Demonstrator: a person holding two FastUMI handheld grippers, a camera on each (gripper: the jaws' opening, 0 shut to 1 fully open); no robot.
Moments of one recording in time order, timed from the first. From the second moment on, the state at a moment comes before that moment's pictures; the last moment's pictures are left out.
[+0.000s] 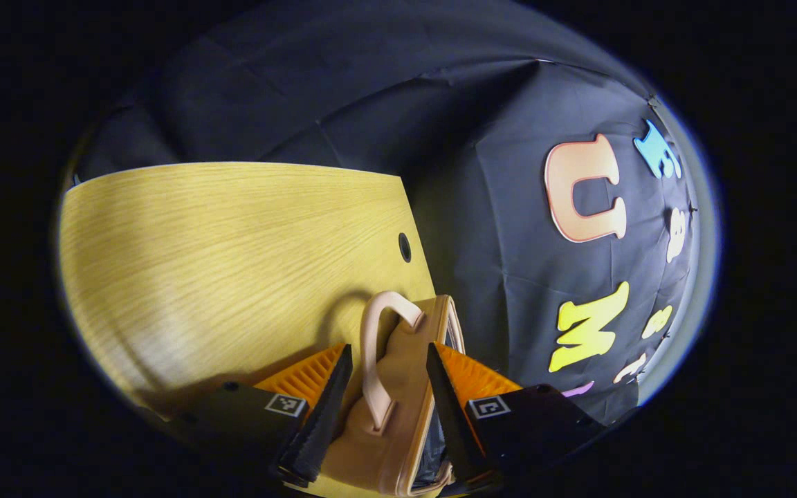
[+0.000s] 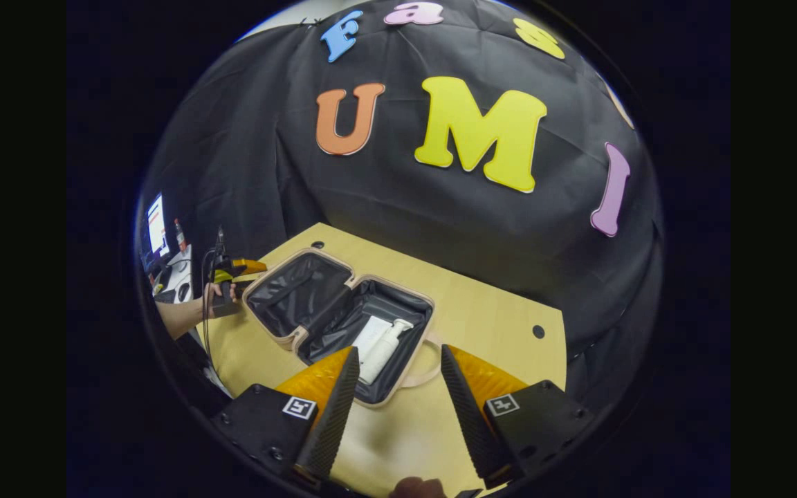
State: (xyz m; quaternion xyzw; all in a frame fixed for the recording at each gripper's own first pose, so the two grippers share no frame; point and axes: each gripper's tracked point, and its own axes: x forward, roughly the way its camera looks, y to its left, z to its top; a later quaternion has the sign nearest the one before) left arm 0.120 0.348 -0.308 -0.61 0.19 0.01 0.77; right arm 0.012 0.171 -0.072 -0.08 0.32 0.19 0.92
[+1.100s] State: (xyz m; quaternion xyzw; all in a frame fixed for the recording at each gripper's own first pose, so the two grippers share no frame) left arm 0.129 0.261 -0.098 -0.31 0.14 0.05 0.94; right arm 0.000 0.023 -0.012 -0.02 0.18 0.03 0.98
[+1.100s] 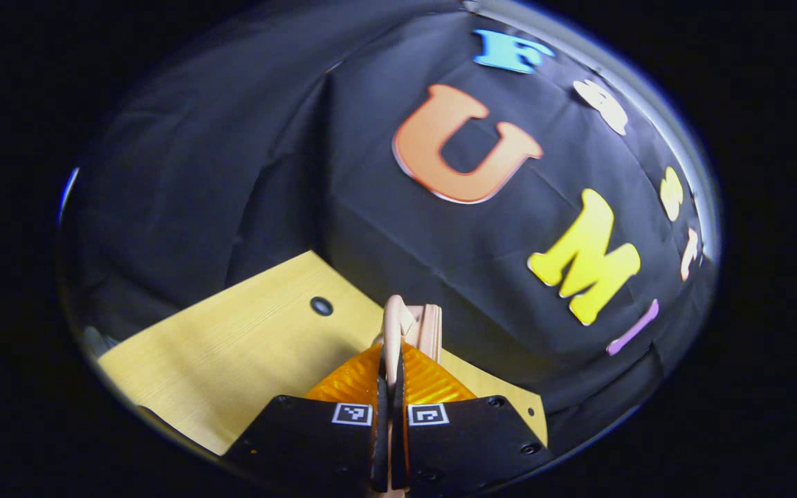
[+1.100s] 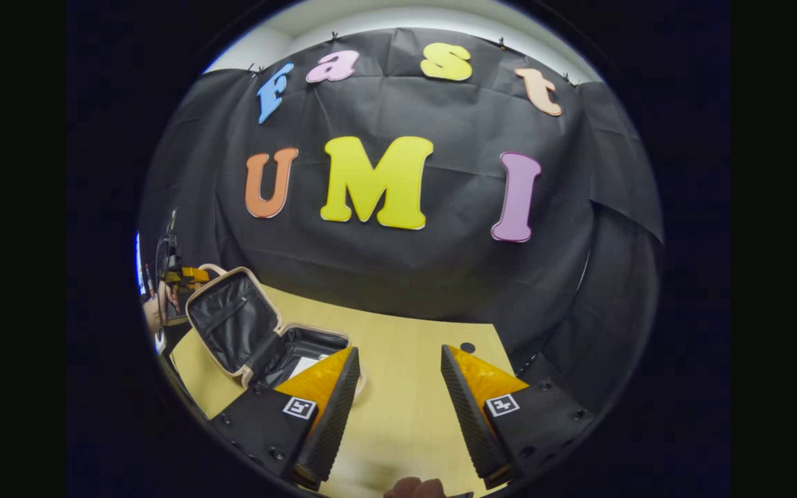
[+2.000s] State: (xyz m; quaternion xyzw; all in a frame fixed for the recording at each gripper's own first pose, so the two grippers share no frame) left arm 0.121 -0.073 -0.089 -0.07 0.15 -0.05 0.99; right arm -0.052 -0.150 -0.016 -0.04 0.16 -0.10 0.98
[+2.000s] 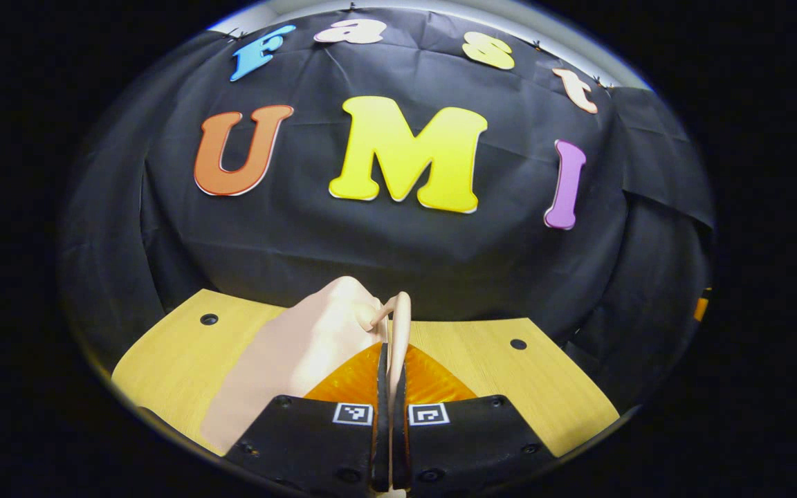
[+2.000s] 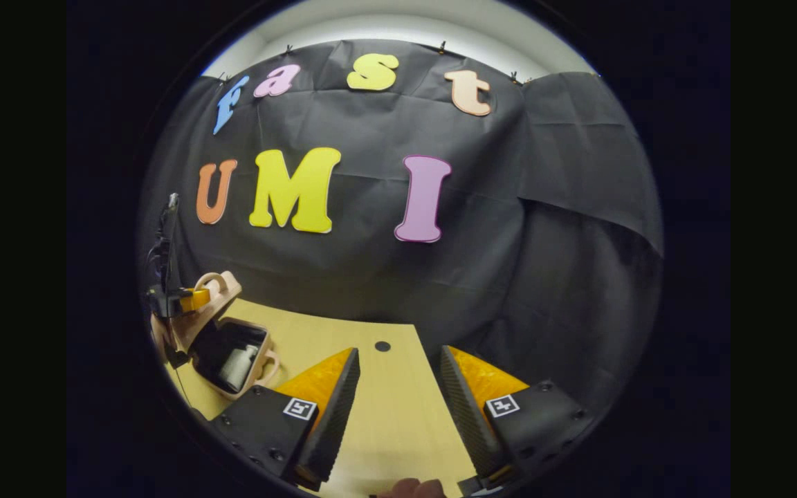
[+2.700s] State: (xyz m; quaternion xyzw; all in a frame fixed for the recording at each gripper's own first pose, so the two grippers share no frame) left arm 0.127 -0.158 -0.219 0.06 0.27 -0.04 0.96; right arm -0.052 -0.202 -0.039 -0.06 0.18 -0.11 0.98
